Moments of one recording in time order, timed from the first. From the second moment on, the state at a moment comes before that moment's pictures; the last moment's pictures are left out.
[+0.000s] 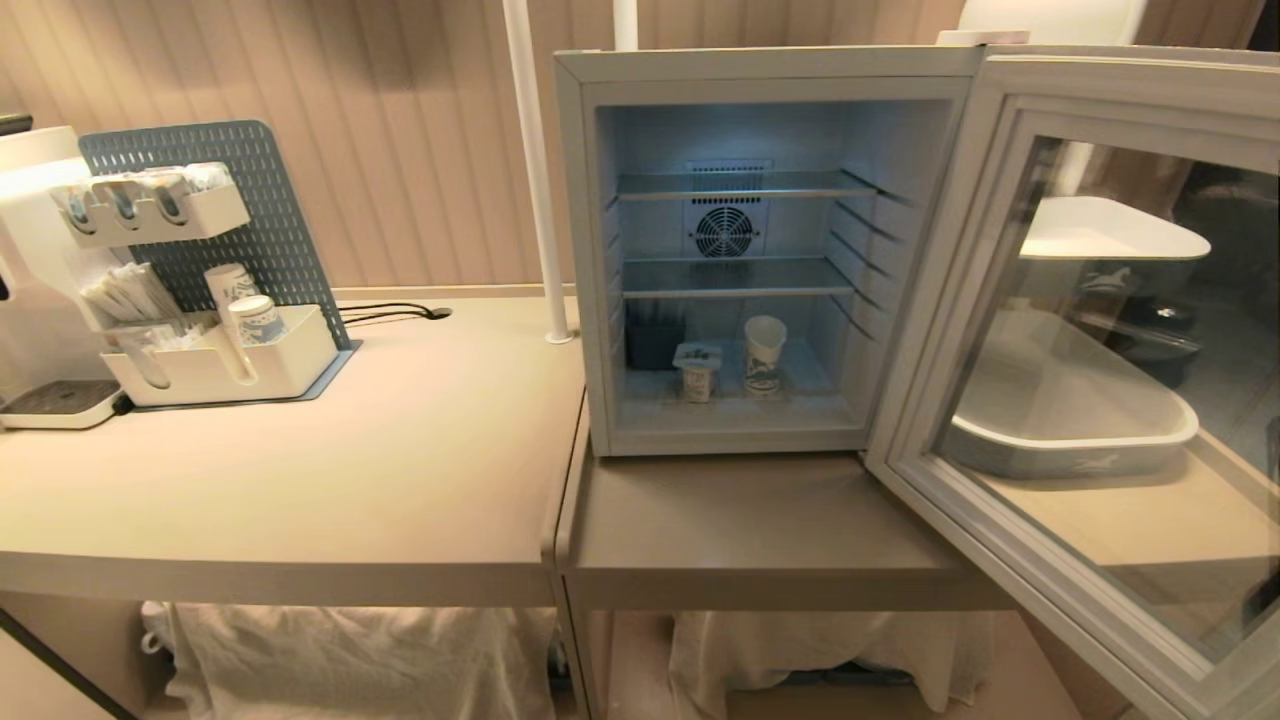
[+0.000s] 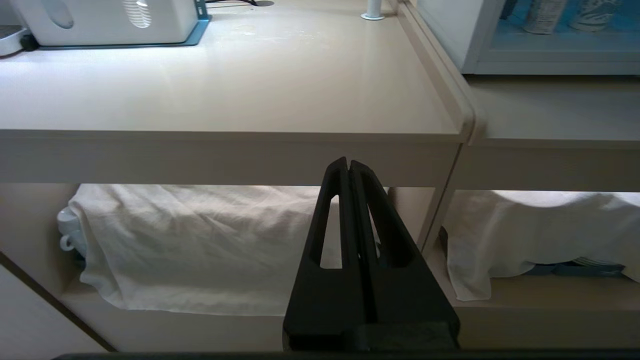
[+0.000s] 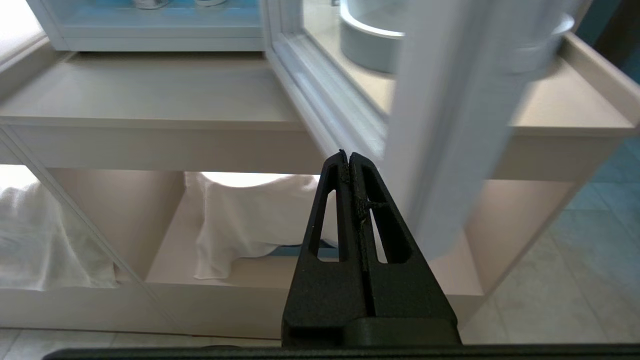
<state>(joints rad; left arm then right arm) 0.00 0.00 0.00 -0.01 -0.01 -0.02 0.01 0.01 -0.05 0.12 0.01 -0.05</state>
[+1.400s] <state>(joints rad) 0.00 0.00 0.00 -0.01 -0.01 -0.02 0.00 0.04 -0.05 0.12 0.01 -0.02</state>
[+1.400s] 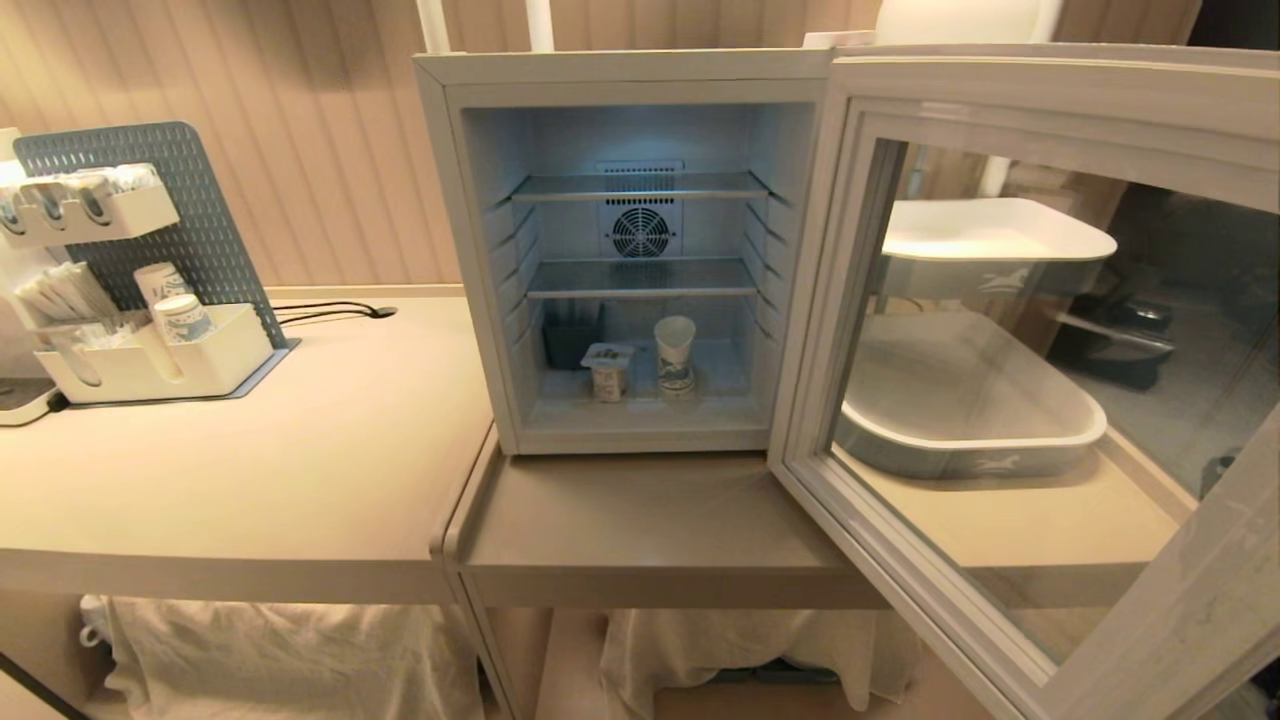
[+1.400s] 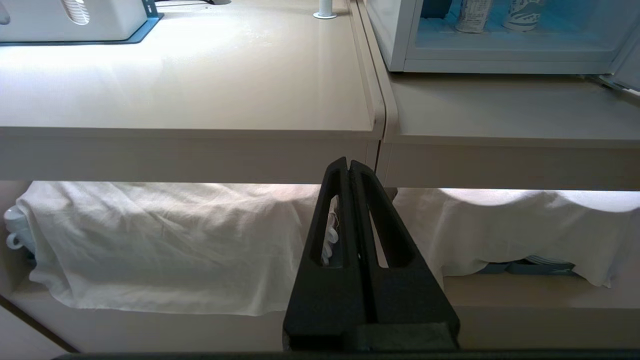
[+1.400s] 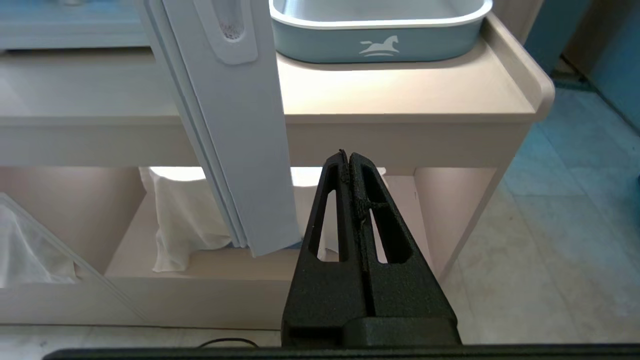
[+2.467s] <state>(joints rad) 0.00 0.00 0.00 -0.01 -0.01 -0.02 -0.01 0.59 -0.58 0.05 -0.29 0.31</state>
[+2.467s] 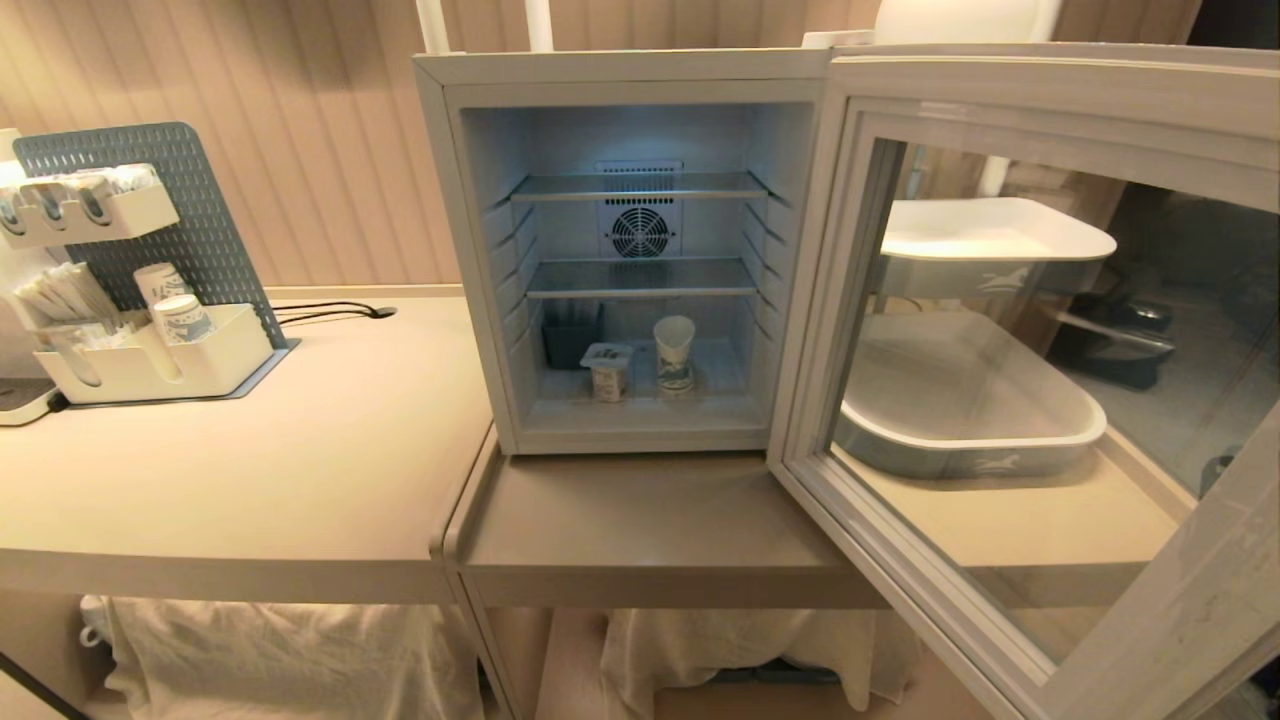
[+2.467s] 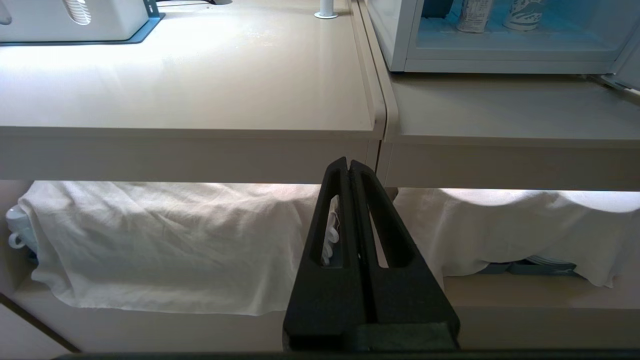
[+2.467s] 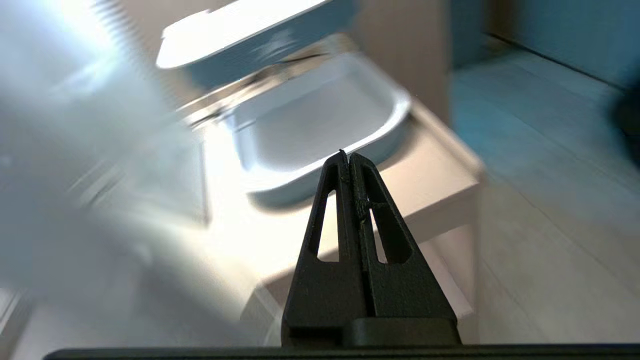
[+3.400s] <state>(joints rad) 0.00 0.00 0.00 -0.01 -0.01 -0.02 -1.20 1.19 -0.77 -0.26 1.44 0.11</state>
